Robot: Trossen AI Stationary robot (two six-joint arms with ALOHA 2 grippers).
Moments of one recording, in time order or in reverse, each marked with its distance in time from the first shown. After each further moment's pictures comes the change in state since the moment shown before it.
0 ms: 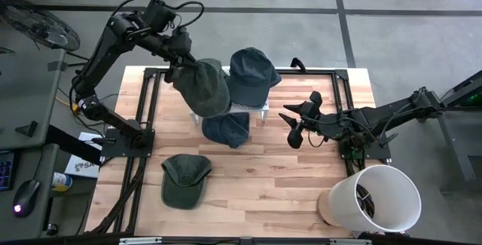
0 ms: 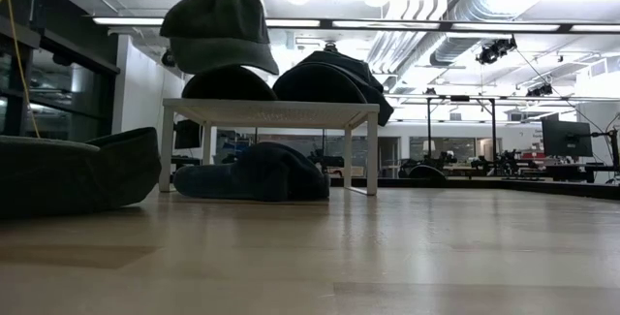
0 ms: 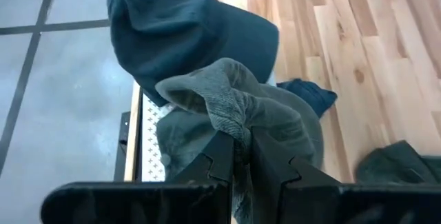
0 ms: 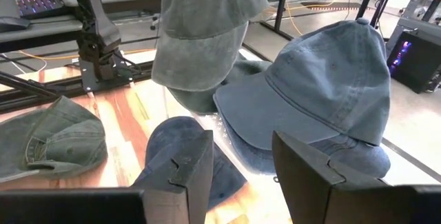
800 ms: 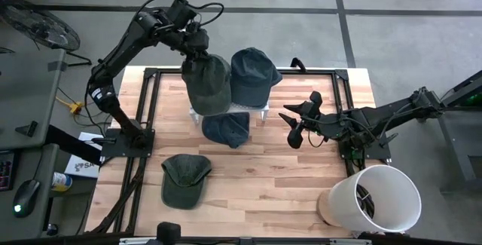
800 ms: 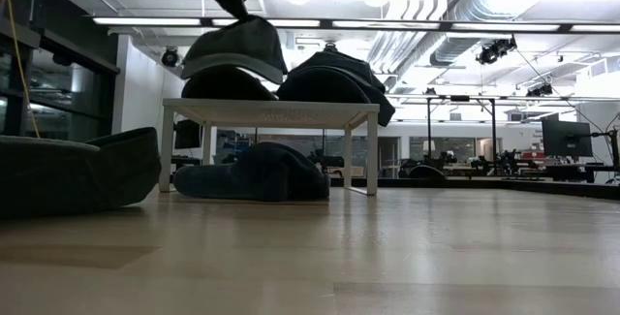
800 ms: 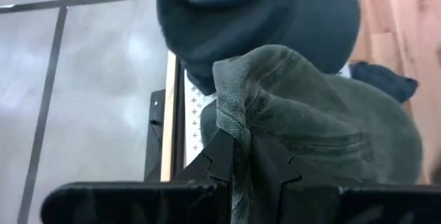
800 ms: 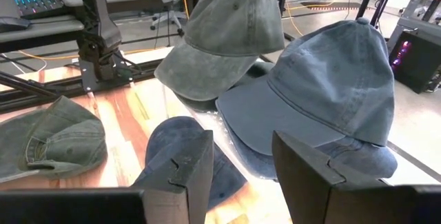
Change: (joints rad) left arm 0.000 0.154 0.000 0.122 -0.145 0.034; right arm 0.000 0.000 0.000 0.000 0.000 0.001
